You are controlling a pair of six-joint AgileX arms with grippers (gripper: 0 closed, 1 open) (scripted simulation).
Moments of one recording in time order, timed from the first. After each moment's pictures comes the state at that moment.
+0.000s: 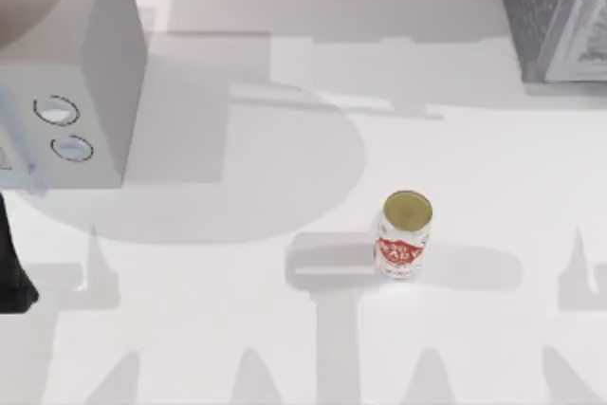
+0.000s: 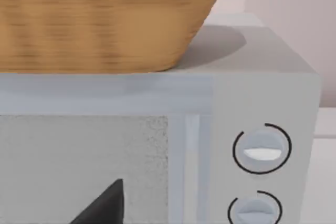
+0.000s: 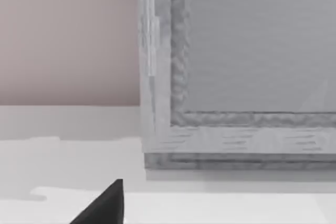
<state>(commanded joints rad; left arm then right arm) 0.00 0.00 0.00 0.00 0.00 0.00 0.00 0.00 0.00 0.00 0.00 0.00</state>
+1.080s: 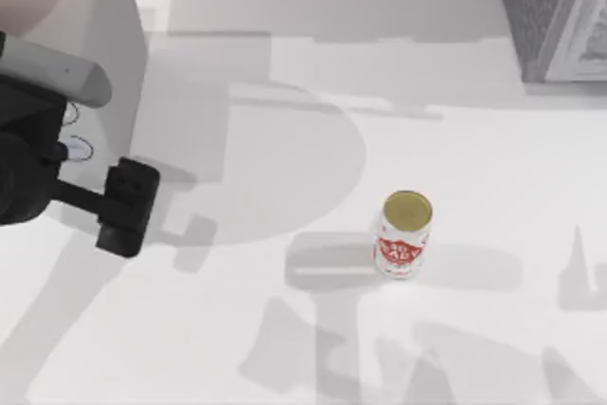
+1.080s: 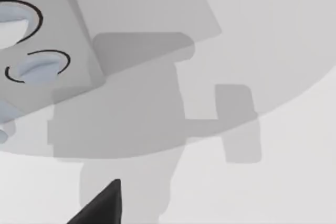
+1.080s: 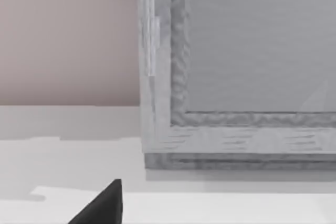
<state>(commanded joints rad) -0.38 1.02 0.86 -0.70 0.00 0.03 0.00 0.00 0.00 0.00 0.00 0.00</state>
